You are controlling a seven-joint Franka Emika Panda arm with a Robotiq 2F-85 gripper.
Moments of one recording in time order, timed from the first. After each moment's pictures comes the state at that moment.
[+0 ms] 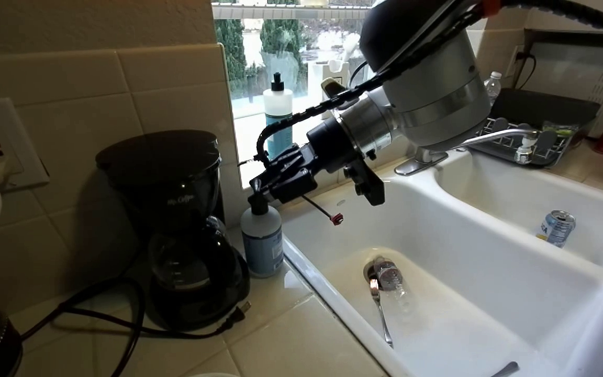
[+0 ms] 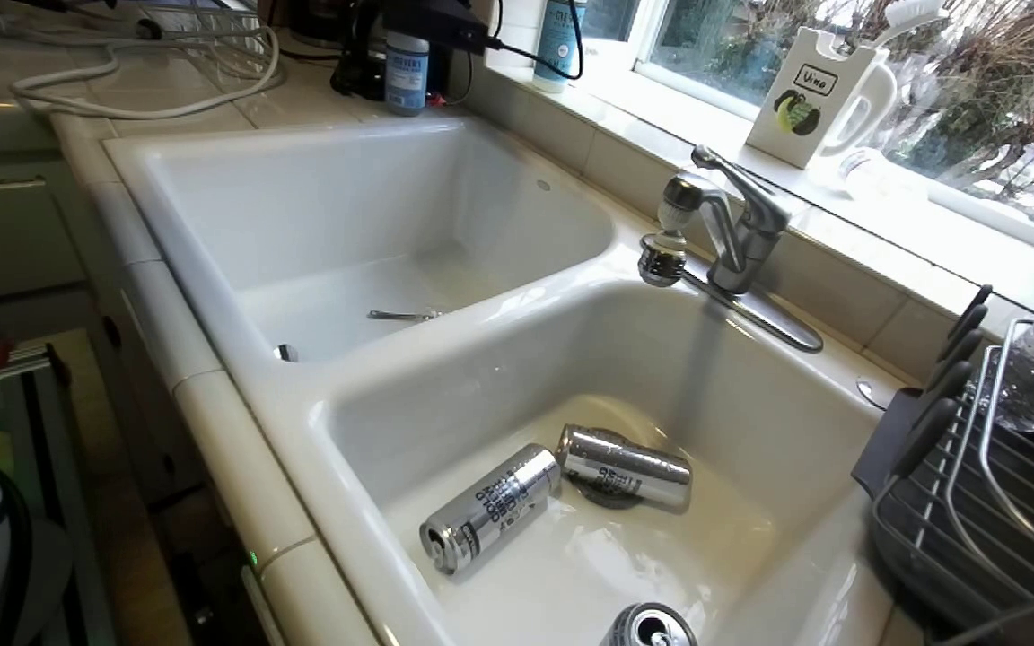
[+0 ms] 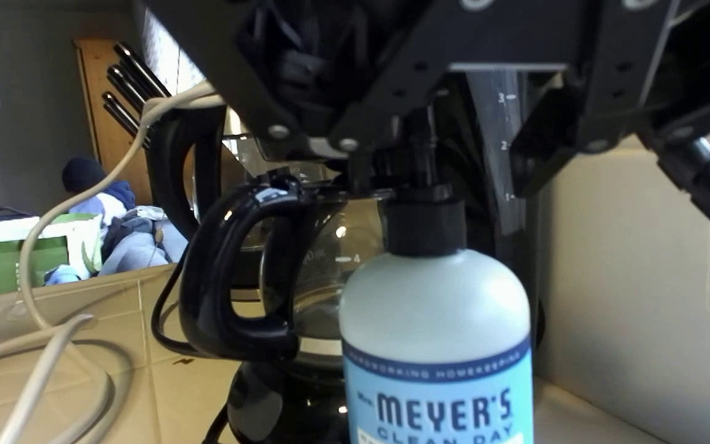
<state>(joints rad) 0.54 0.29 0.02 -1.84 1.47 2.62 -1.73</state>
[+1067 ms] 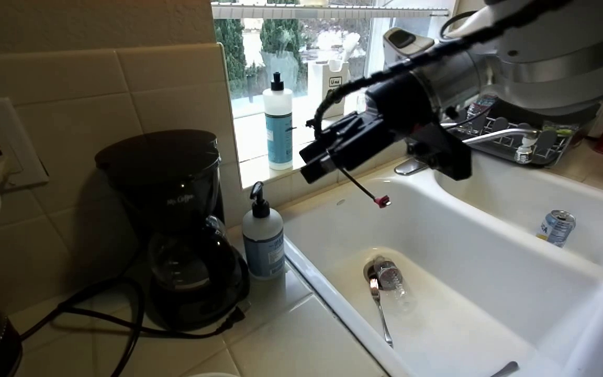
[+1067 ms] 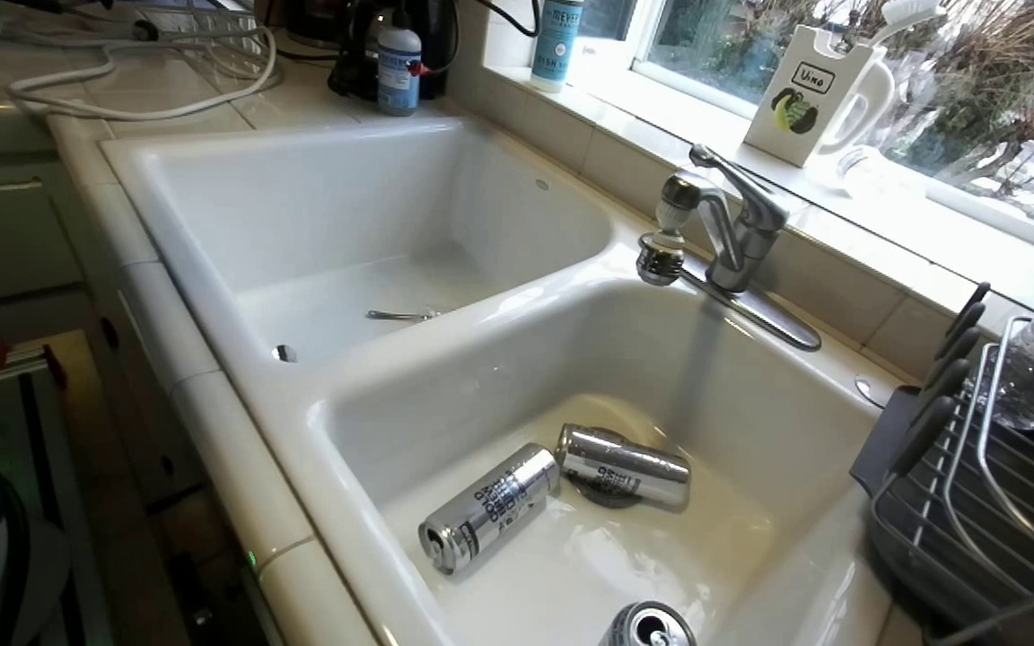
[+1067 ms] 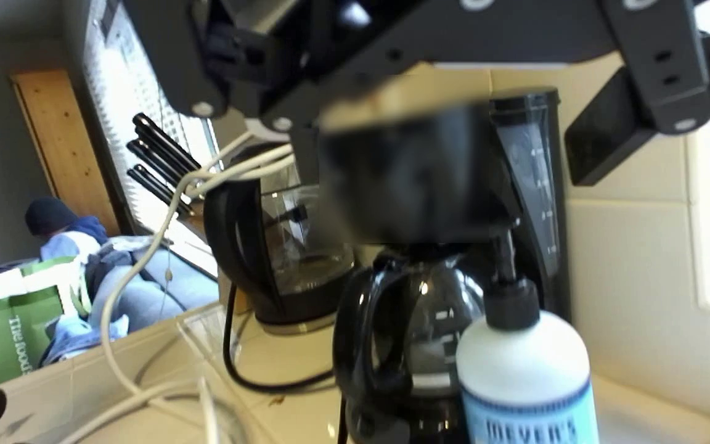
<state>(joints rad) 0.41 -0.06 0.19 -2.14 1.34 2.68 -1.39</state>
